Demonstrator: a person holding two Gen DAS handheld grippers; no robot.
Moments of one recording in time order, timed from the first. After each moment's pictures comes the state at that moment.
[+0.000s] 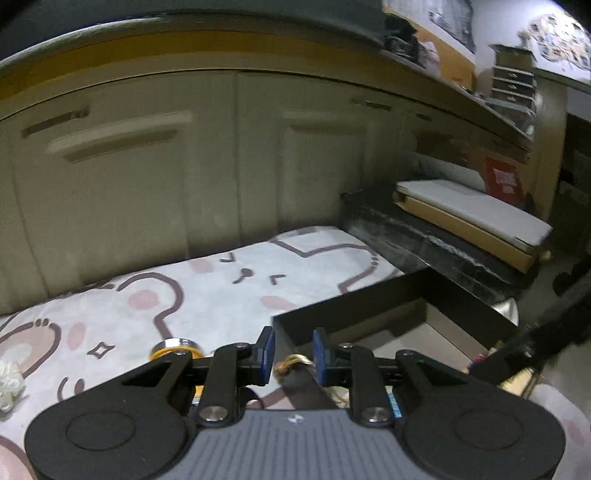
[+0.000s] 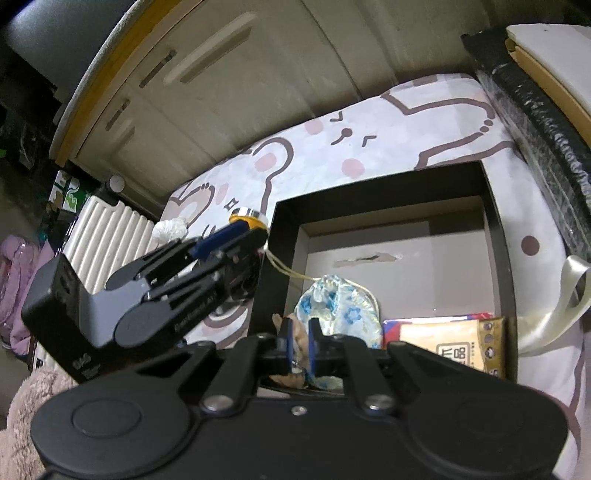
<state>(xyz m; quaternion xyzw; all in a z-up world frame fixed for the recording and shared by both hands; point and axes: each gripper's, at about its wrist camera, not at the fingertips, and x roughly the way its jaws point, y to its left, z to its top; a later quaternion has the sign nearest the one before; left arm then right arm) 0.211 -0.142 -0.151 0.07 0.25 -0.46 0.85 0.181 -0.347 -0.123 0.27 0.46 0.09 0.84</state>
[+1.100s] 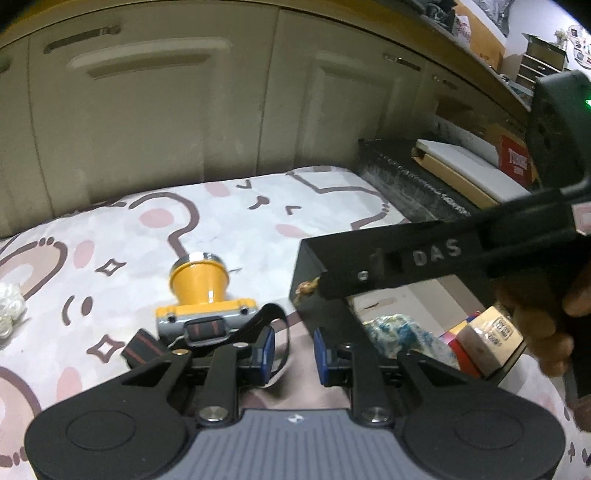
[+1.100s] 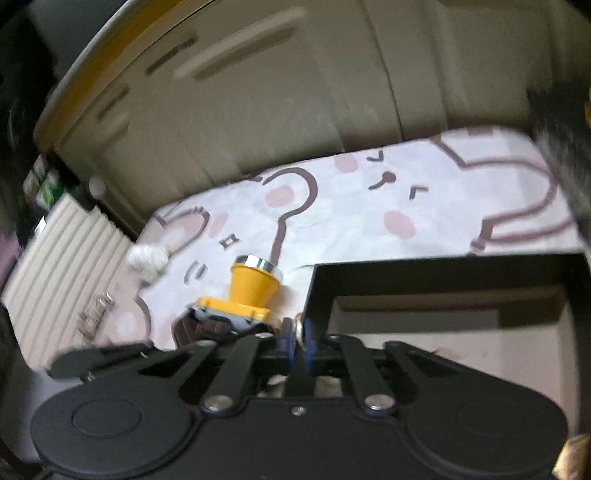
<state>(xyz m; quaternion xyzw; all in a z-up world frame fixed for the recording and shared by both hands) 0.228 -0.110 -0.165 0.04 0.37 -0.43 0.82 0.259 -0.275 -0.143 0.17 0.41 0.07 0.89</state>
